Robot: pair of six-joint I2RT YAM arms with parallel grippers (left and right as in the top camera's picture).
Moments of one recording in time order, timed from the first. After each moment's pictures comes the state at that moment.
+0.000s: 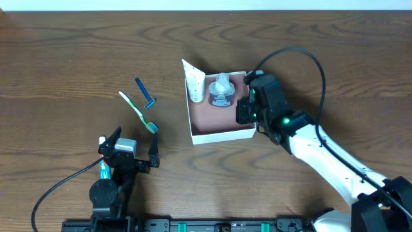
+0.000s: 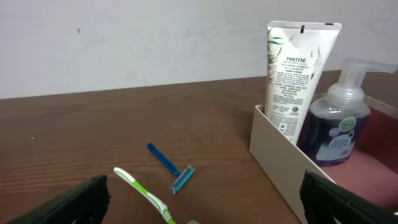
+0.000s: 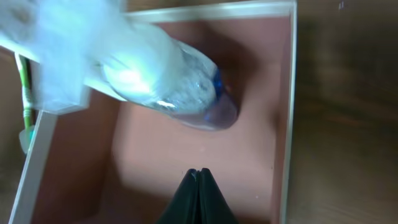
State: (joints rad) left arm -0.01 0.02 0.02 -0.10 0.18 0.02; right arm 0.50 1.50 0.87 -0.18 -0.08 0.44
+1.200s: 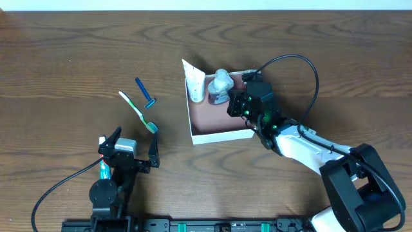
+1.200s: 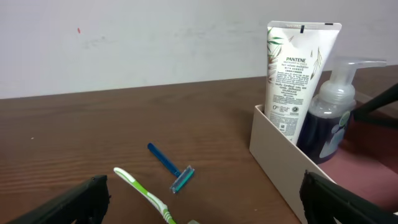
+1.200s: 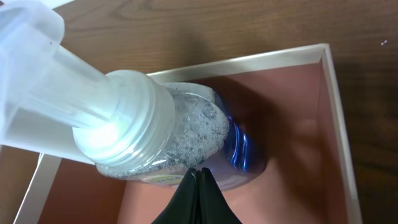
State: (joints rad) left arm -0.01 0.02 0.02 -0.10 0.18 0.02; right arm 0.50 1.69 0.76 0.36 -0.07 0.55
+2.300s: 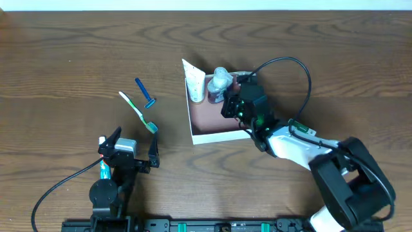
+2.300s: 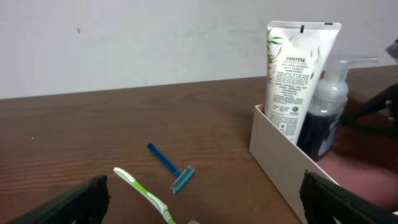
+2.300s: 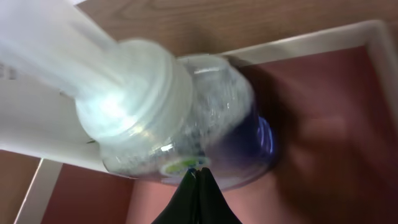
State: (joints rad) left arm -0.01 0.02 0.02 -0.10 0.18 0.02; right arm 0.54 1.76 0.76 0.45 -0.03 0.60
